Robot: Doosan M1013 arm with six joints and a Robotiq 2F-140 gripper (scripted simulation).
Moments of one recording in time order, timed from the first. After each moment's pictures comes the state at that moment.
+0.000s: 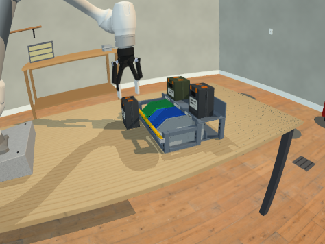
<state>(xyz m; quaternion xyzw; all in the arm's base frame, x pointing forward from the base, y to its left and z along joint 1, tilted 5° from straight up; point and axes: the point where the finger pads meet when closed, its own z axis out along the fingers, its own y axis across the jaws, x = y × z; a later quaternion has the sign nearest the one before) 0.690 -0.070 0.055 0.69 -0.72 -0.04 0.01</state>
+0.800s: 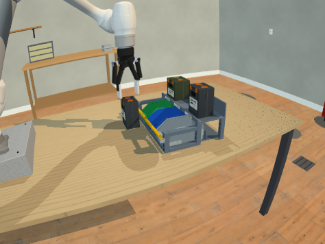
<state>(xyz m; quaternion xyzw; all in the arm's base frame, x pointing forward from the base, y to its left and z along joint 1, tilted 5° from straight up) 0.690 -0.070 0.054 0.71 -0.71 -0.04 0.00</state>
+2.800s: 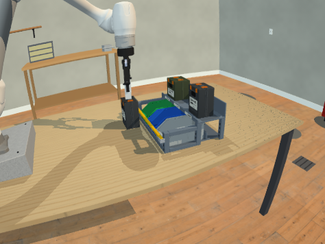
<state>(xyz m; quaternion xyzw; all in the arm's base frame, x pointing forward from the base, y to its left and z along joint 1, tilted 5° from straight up) 0.690 -0.070 0.054 0.96 -0.27 -0.04 -0.02</state>
